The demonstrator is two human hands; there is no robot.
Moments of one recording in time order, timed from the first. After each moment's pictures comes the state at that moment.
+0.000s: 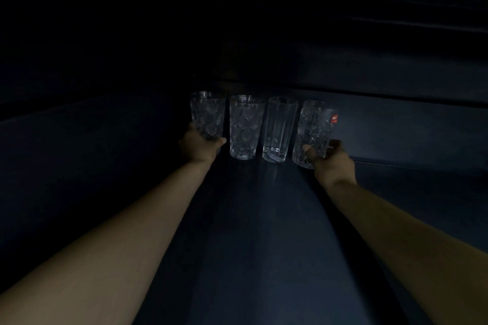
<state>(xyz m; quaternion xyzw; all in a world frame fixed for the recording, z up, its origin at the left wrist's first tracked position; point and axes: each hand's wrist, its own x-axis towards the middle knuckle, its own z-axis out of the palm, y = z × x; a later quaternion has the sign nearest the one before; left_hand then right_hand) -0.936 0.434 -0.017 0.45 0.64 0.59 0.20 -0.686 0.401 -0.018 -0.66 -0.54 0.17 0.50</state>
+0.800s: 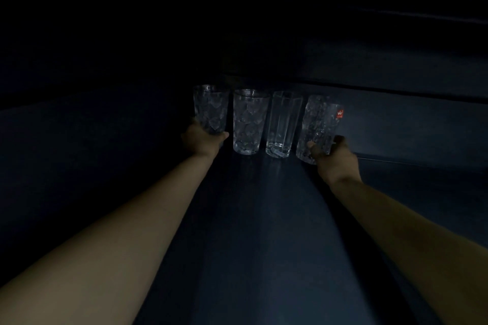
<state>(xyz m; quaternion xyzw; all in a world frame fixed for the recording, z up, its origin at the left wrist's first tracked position) -0.936 0.435 -0.016 0.44 0.66 0.58 0.19 -0.687 0.403 -0.019 -0.67 -0.56 0.15 0.47</state>
